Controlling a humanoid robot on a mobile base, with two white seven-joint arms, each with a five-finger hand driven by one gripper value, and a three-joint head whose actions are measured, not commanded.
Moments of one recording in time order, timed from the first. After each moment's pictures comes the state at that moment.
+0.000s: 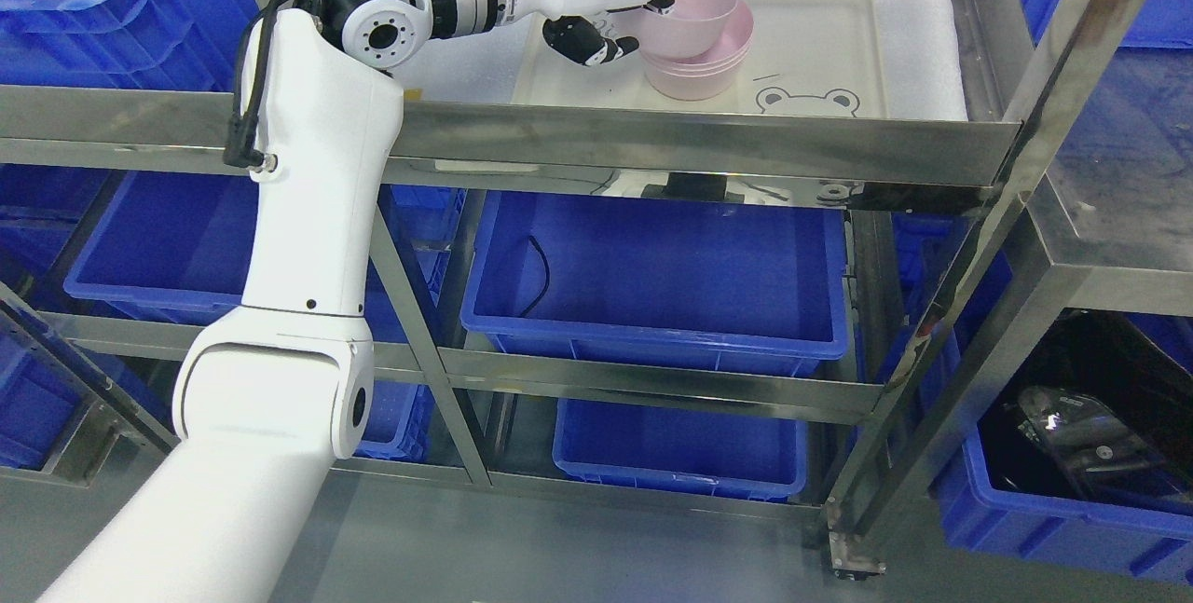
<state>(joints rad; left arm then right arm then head) -1.04 0.02 -0.10 -1.06 -0.96 -0.79 -0.90 0.00 0.00 0.05 0.00 0.06 -0.08 -0.03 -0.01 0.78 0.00</state>
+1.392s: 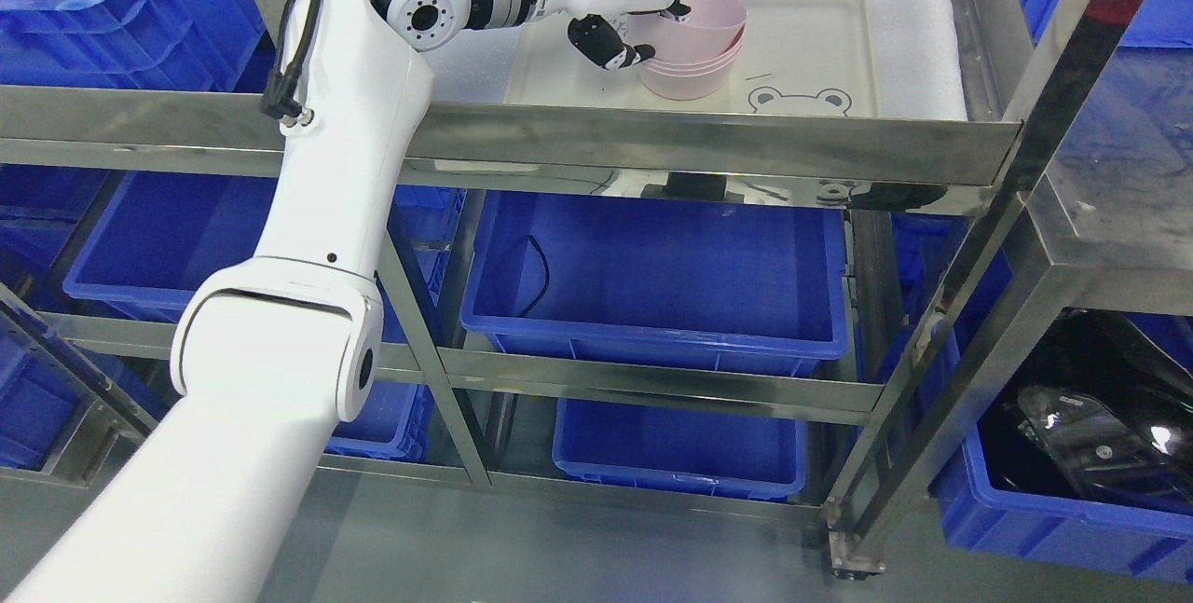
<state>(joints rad) -1.16 0.00 -0.17 -0.79 -1.01 -0.79 -0.79 0.00 0.00 0.05 0.00 0.06 -0.08 -0.03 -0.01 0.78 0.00</state>
